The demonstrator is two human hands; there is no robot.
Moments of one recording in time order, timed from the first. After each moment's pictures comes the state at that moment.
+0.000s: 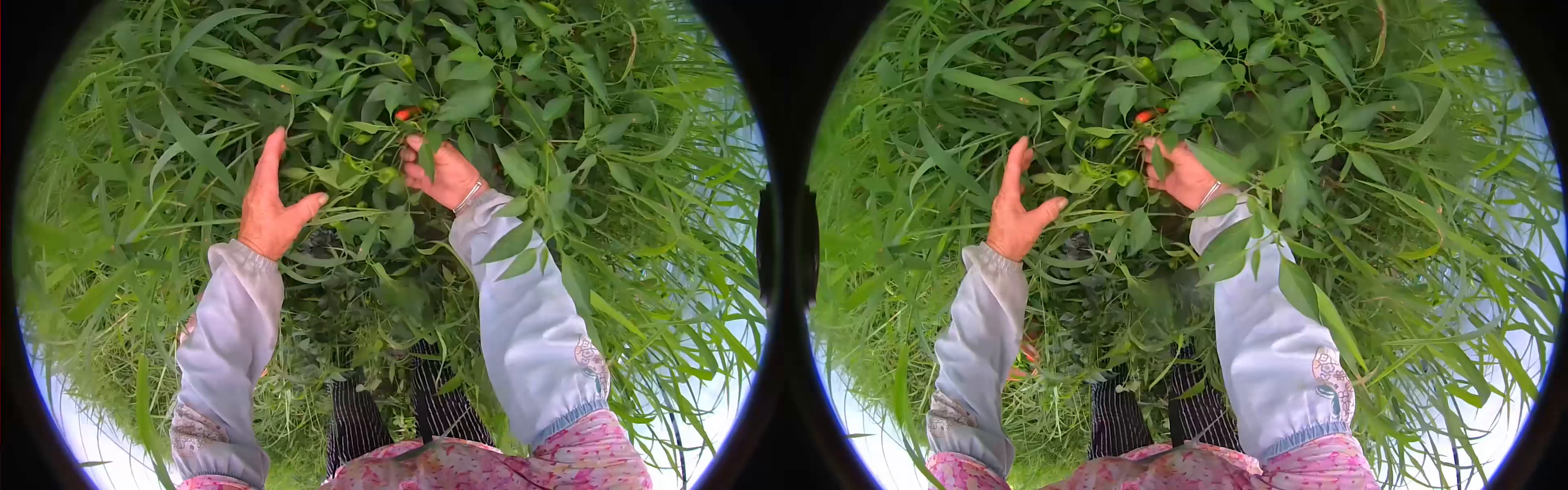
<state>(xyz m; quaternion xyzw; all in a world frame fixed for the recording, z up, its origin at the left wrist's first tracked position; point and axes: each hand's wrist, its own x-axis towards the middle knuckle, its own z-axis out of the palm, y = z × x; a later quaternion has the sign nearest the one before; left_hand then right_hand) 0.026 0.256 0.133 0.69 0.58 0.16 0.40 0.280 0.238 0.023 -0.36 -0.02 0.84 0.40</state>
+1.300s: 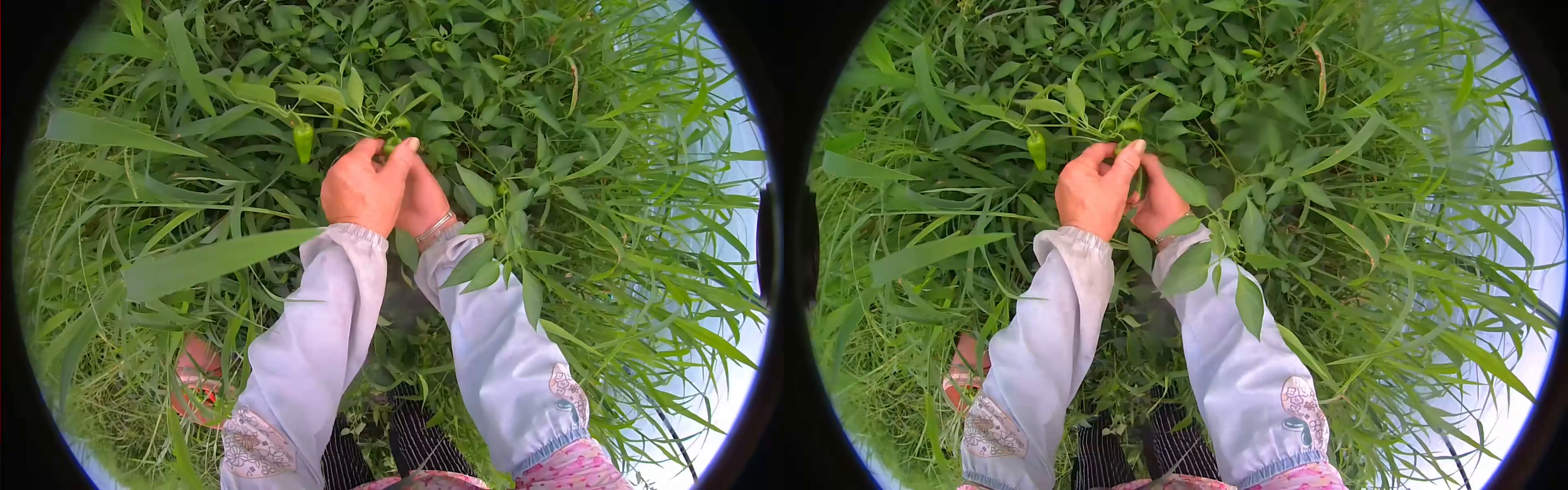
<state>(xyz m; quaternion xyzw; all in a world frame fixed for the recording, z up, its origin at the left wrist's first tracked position) 0.182 0.313 0.161 0.55 0.67 0.26 0.42 0.268 0.295 0.072 -0.35 0.08 0.75 0.56</state>
